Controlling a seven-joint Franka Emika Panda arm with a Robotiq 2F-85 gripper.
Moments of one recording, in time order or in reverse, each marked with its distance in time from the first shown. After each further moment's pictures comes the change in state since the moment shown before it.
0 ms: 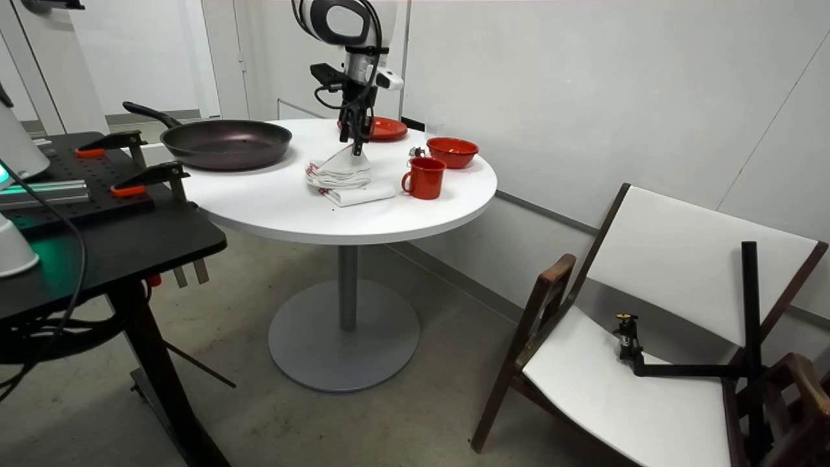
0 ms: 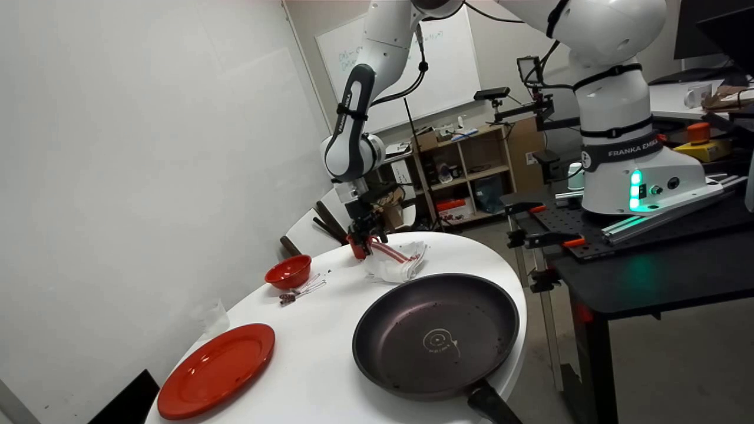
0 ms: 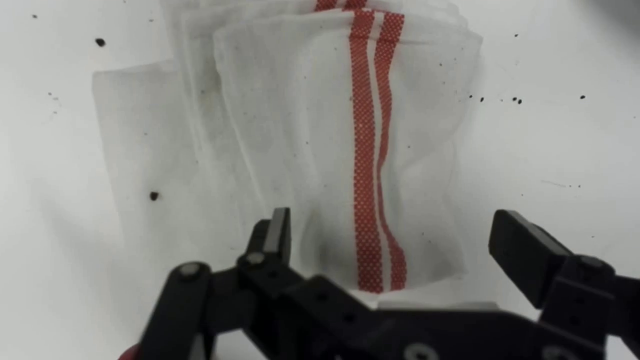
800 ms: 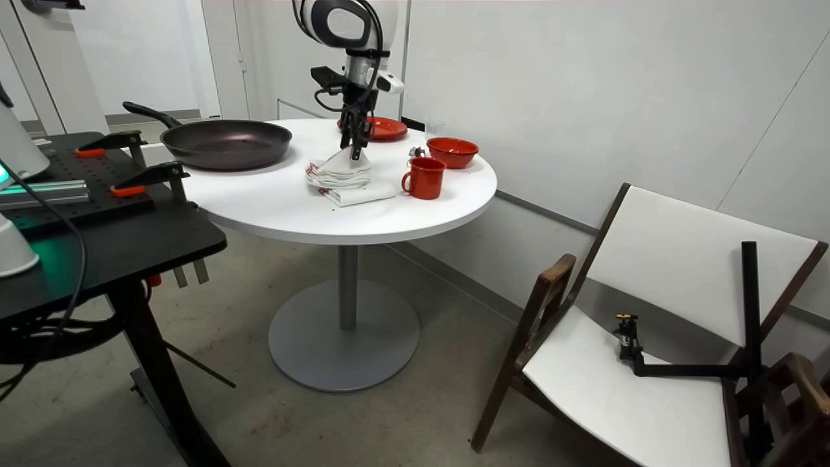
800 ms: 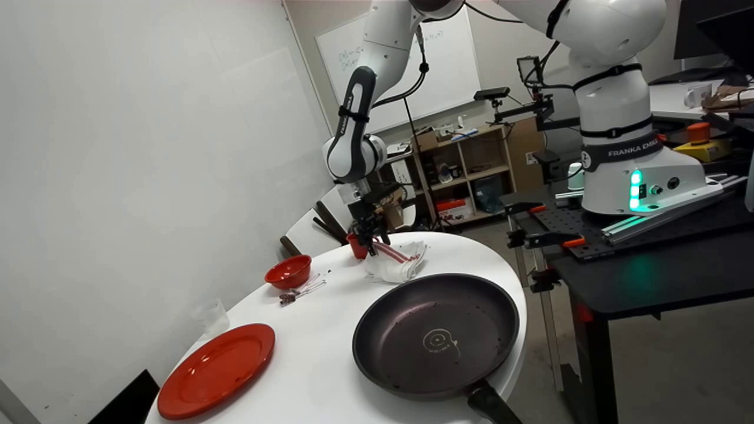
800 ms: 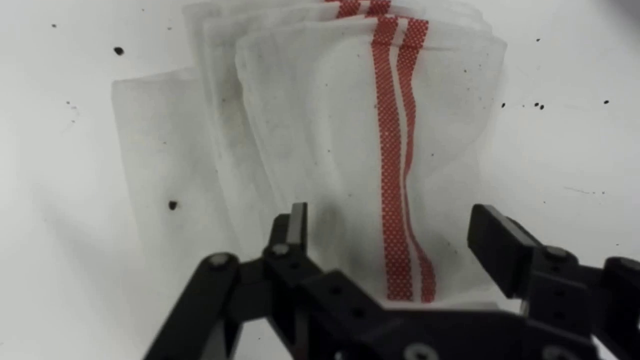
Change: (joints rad) arm -0.002 0.008 -0.012 -0.001 -0.006 -0.004 0.000
